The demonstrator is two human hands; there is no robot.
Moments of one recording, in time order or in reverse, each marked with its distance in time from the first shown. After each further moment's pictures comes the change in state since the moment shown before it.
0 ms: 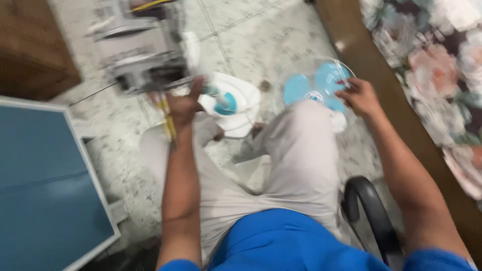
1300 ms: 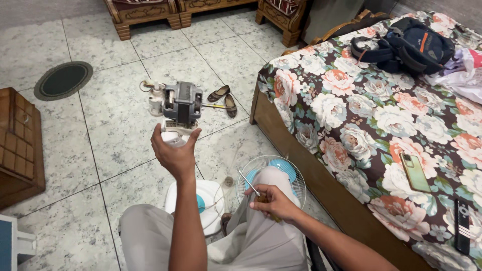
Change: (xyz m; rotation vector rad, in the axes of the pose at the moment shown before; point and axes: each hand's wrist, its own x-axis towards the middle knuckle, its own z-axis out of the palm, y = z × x) left_hand 0.124 0.095 -0.081 -0.691 0.018 -0.635; right_hand -0.173 -0.164 0.119 0.099 -0.331 -0.105
